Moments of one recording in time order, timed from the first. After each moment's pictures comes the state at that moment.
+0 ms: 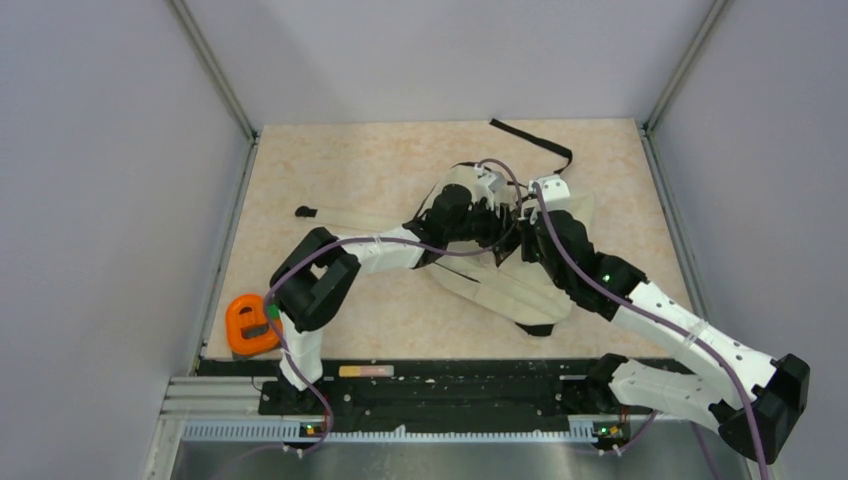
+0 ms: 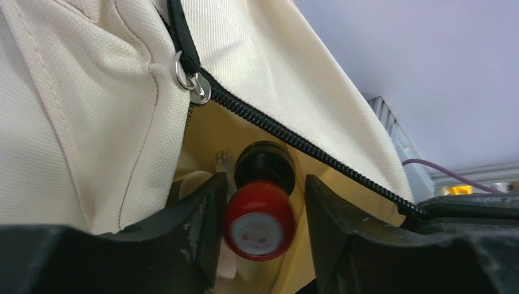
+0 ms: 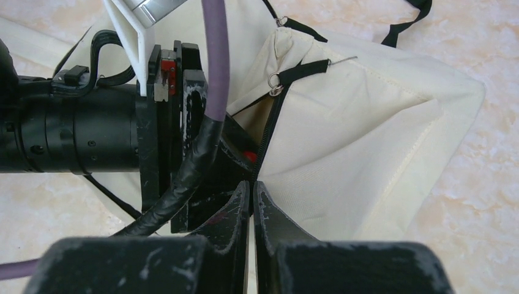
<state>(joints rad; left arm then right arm) -0.80 1.94 1.23 0.43 0.48 -0.63 0.78 0.96 0.87 -0.39 0.50 0.25</state>
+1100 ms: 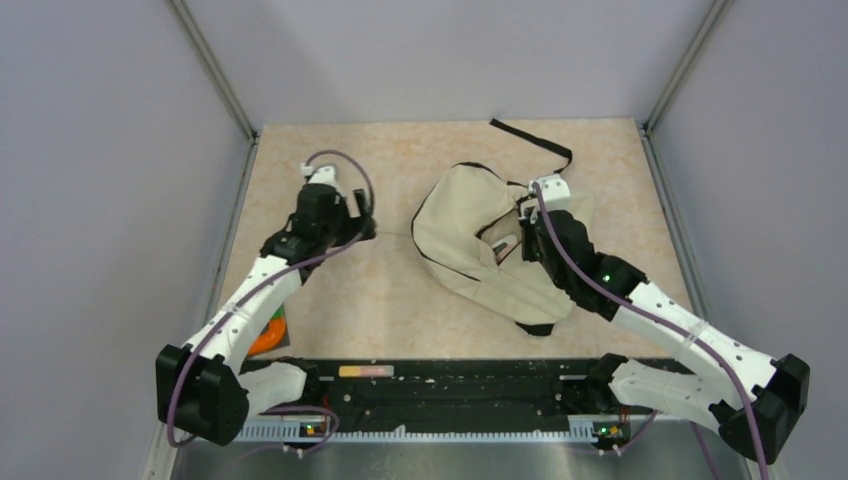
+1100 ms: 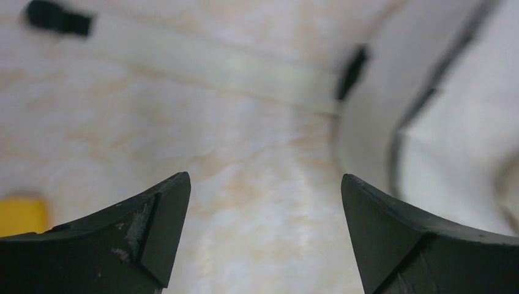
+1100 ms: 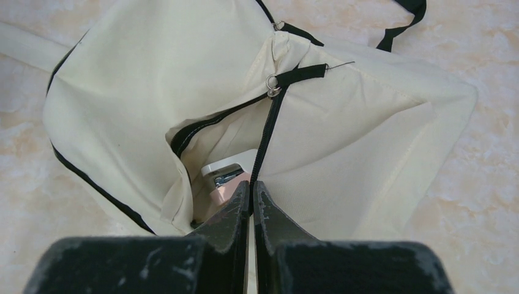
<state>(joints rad) -0.43 1.18 0.96 -0.32 -0.09 -0.41 0.78 0.96 0.87 -0.38 0.51 0.24</state>
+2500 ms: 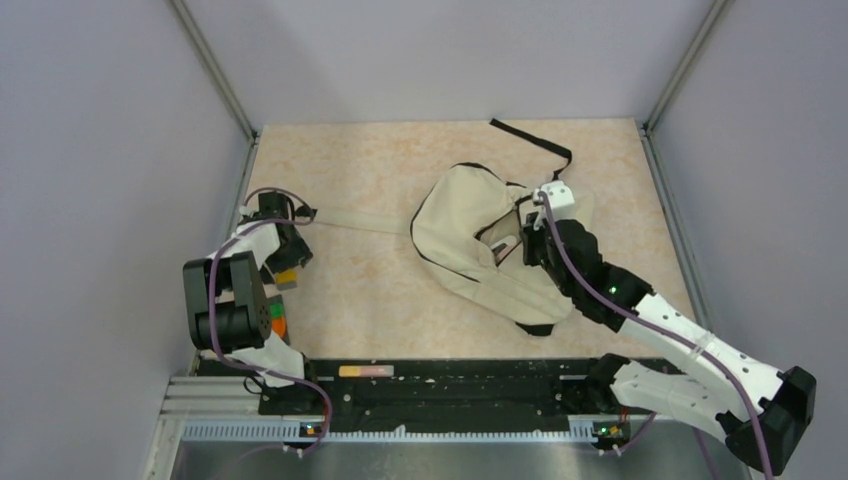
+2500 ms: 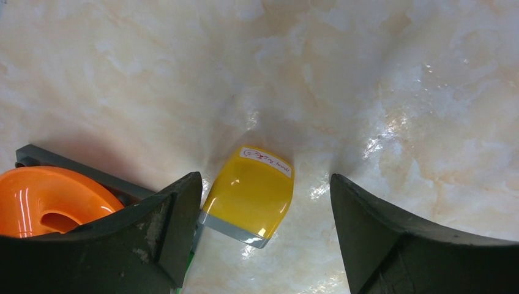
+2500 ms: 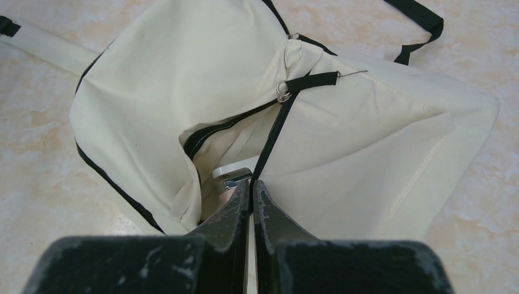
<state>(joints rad) 0.18 1.61 0.93 -0.55 -0.29 -0.44 0.78 0.89 0.79 -0.28 0.46 0.20</state>
